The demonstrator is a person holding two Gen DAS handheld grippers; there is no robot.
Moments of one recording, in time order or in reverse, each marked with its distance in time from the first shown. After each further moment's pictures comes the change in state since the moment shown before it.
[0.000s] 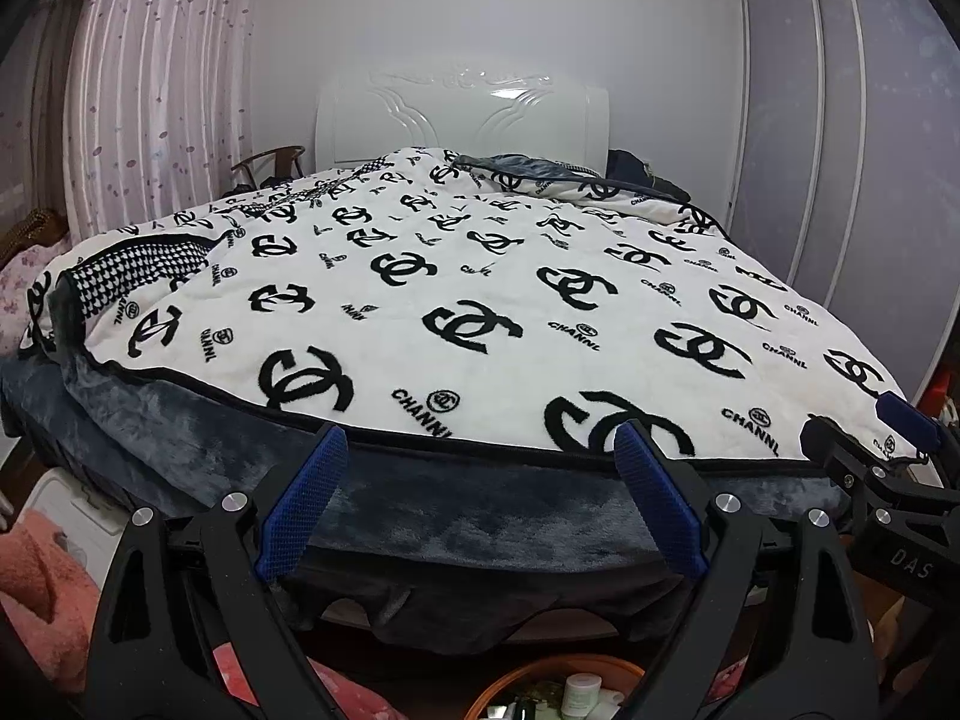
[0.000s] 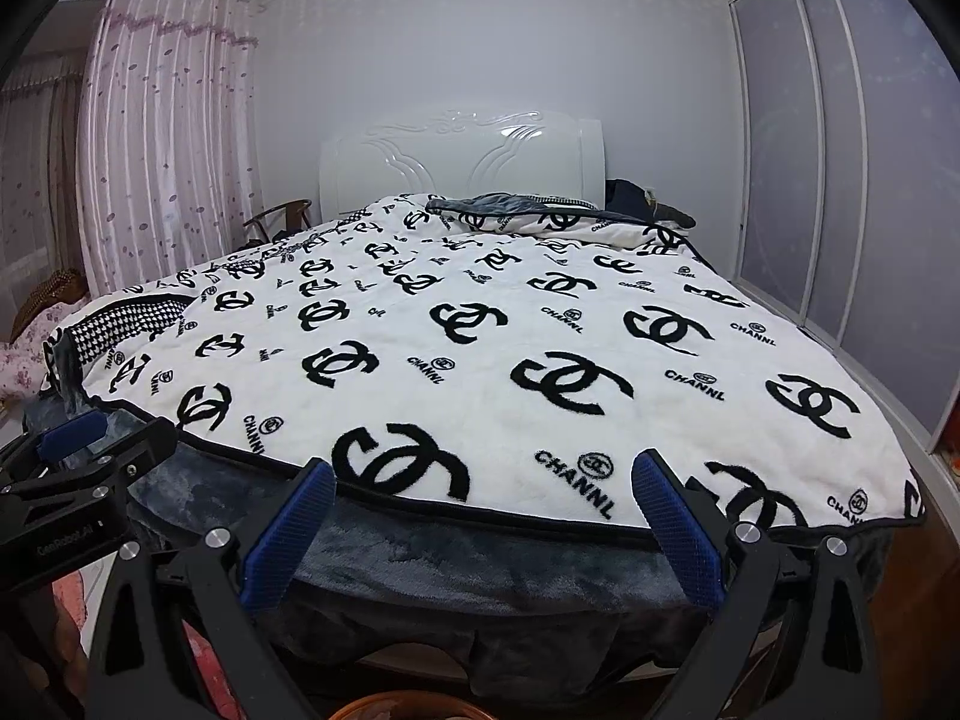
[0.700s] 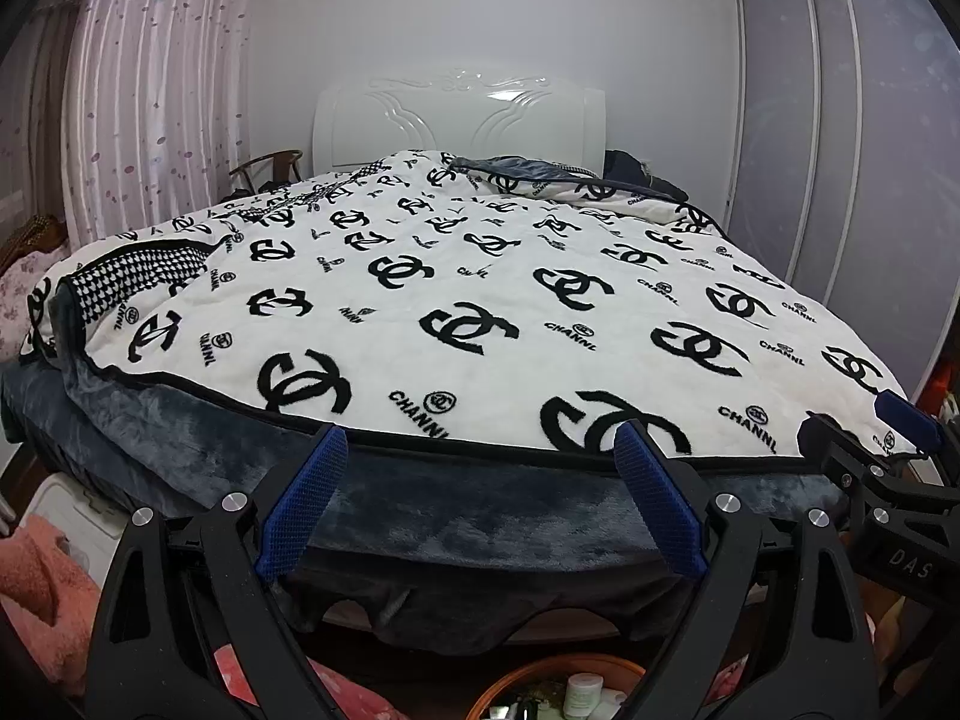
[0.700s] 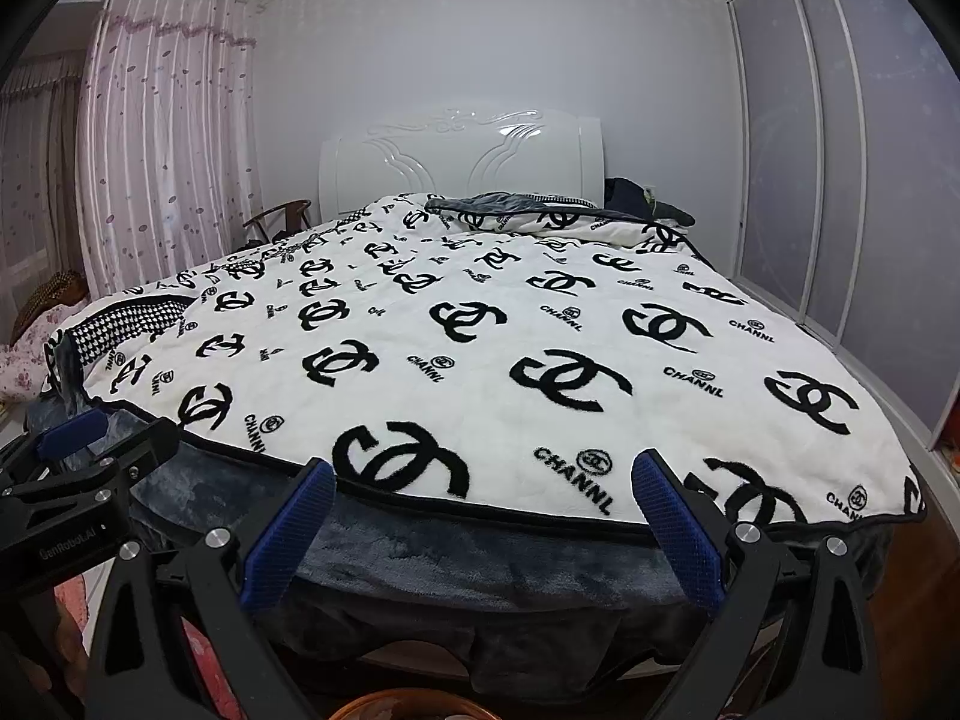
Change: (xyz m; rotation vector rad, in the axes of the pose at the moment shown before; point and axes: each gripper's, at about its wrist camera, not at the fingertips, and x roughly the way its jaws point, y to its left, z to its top) left arm -0.003 0.000 0.001 0.006 -0.003 -0.005; right arm -0.004 -0.001 -0.002 0.002 -0.001 -0.002
